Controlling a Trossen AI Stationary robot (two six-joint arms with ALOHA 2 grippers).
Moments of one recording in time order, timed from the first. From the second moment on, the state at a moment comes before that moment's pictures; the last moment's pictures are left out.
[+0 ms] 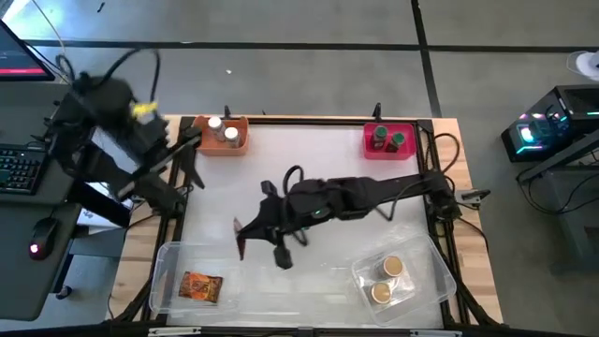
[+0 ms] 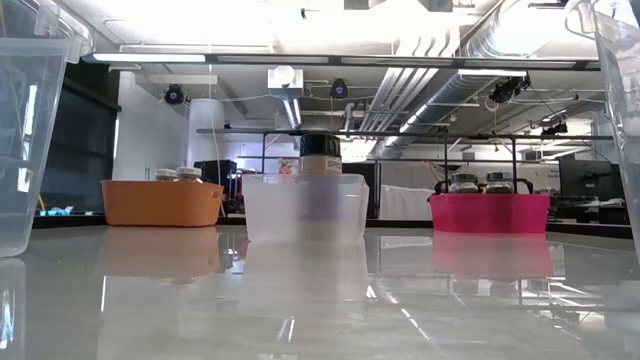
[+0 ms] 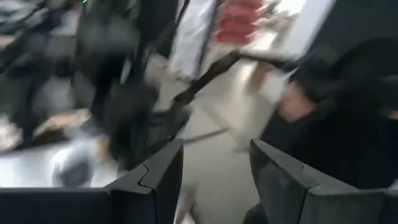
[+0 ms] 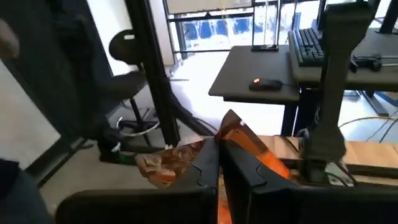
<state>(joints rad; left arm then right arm) -0.06 1.27 2.09 -1.06 0.60 -0.10 0.28 2.08 2.31 -0.43 -0.01 0.11</state>
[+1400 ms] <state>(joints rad) -0.40 1.40 1.79 -0.68 0.48 -0.33 0.36 2.03 2.31 -0.21 -0.23 0.15</state>
